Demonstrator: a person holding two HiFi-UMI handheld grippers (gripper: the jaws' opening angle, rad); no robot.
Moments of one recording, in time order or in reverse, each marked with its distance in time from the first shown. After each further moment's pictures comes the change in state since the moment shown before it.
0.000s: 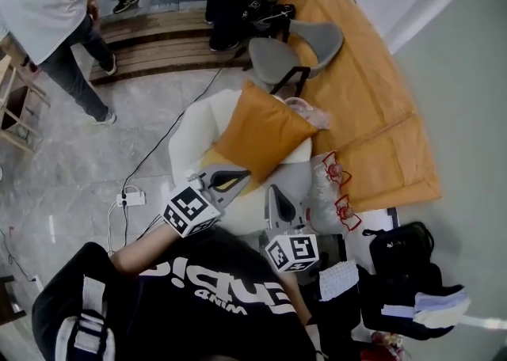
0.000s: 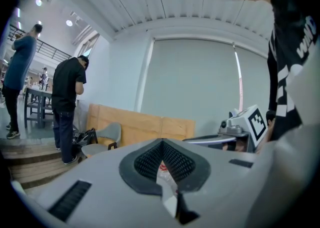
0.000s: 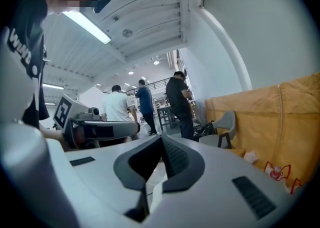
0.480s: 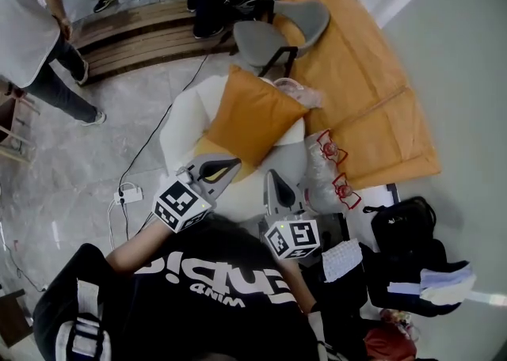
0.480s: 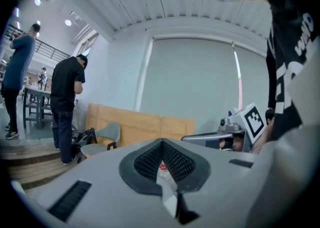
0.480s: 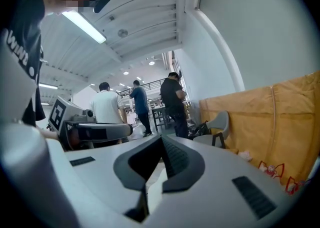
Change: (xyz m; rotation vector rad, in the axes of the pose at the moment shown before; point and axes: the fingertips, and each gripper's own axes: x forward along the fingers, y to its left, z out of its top) left arm 0.003 -0.002 -0.008 0.005 0.001 -0.008; right arm -0.007 -0.018 -0.003 0.008 -0.002 -0.064
